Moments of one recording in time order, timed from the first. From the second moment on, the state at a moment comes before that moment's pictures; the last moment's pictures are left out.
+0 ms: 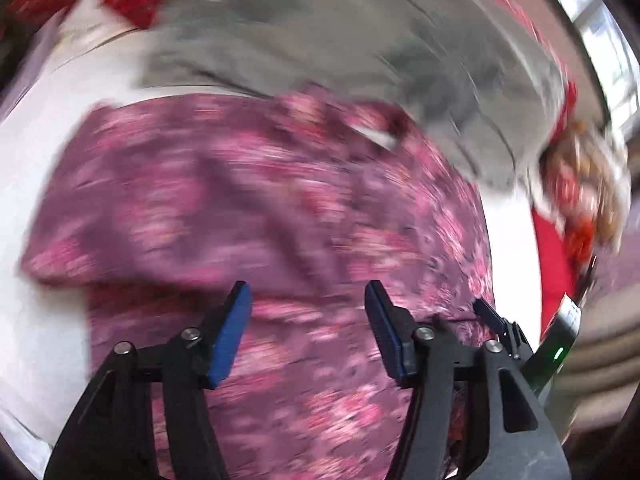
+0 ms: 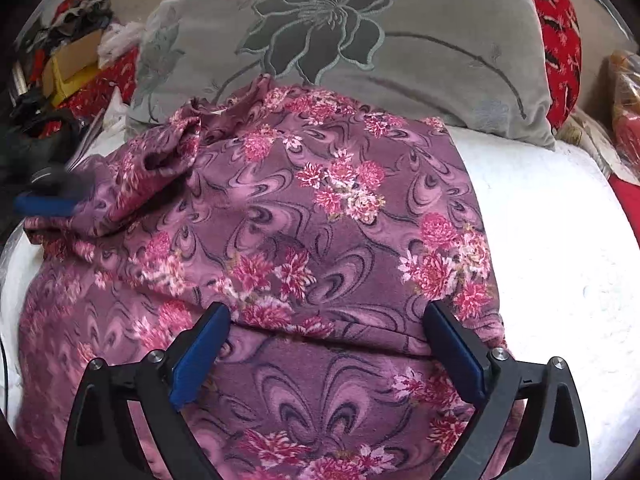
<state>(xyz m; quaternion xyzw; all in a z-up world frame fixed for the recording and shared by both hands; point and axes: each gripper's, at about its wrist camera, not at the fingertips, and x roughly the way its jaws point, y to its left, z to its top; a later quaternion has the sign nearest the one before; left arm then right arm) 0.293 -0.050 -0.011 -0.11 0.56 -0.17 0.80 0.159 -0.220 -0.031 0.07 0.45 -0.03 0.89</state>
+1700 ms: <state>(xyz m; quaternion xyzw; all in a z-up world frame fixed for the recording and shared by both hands) 0.341 0.003 -0.068 -0.09 0.61 -0.10 0.78 0.212 -0.304 -0.037 0.26 0.48 -0.05 0.84</state>
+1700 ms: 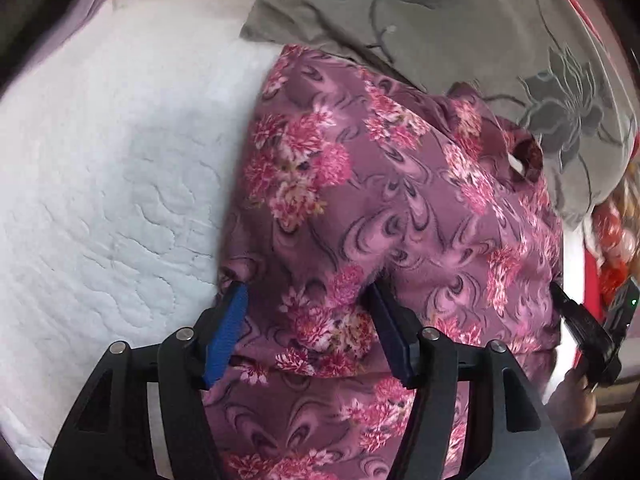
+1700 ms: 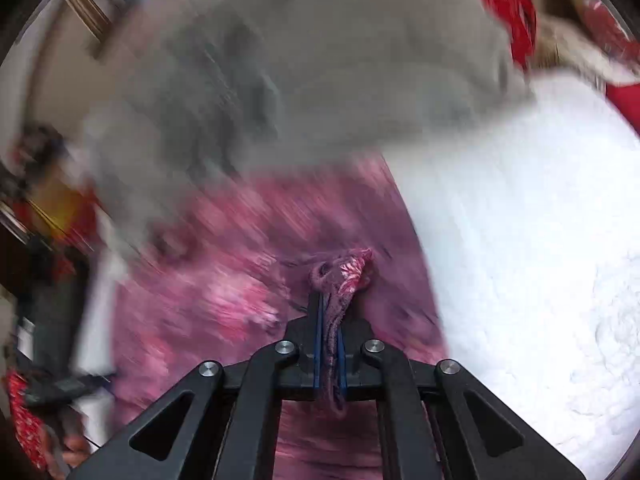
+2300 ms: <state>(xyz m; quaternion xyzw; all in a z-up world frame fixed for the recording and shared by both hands) 0.229 -0.008 -0.060 -0.01 0.63 -0.15 0.76 0.125 -0.276 -0.024 0.17 0.56 0.00 0.81</state>
